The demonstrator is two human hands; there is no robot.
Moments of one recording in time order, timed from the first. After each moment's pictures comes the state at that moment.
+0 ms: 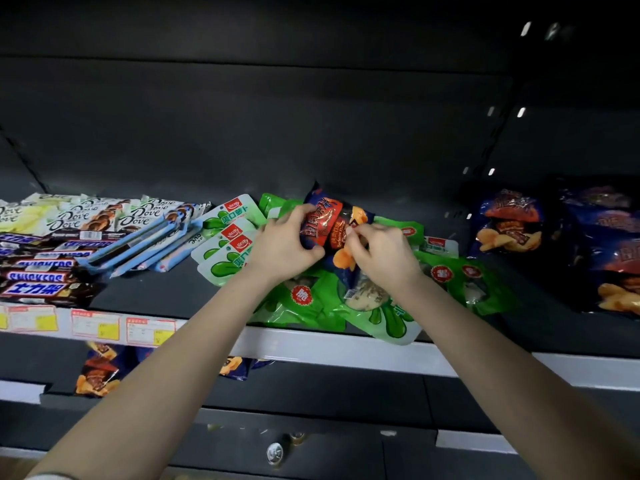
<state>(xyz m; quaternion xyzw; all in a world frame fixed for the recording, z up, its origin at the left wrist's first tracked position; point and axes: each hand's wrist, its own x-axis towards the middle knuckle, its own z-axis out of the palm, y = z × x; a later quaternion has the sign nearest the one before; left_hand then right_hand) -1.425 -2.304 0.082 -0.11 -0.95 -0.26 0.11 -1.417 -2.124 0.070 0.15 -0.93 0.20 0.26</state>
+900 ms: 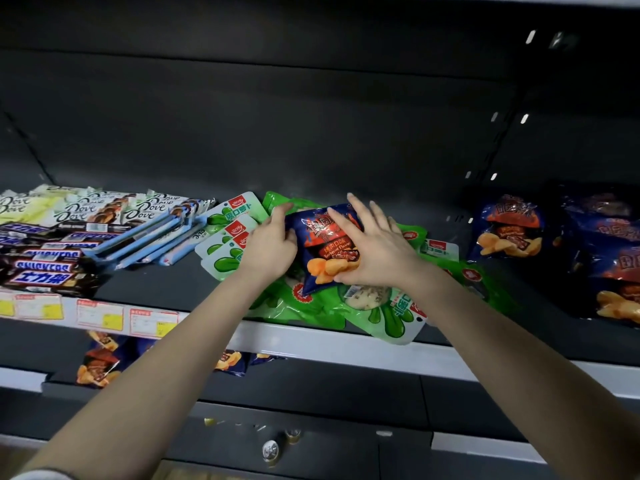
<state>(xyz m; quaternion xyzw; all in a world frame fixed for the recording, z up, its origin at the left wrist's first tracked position) -1.429 -2.320 0.069 -0.04 -0.93 -0.35 0.12 -1.435 -2.116 0.074 0.23 -0.97 0.04 0.06</state>
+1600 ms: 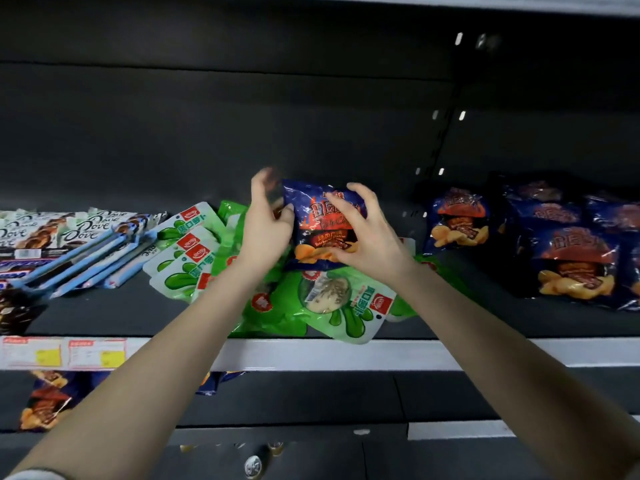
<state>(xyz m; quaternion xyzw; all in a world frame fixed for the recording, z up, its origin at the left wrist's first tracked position) -1.438 -2.253 0.098 -0.15 -0.73 -0.64 0.20 -1.418 -2.069 0.086 0.22 -0.92 0.22 0.23</state>
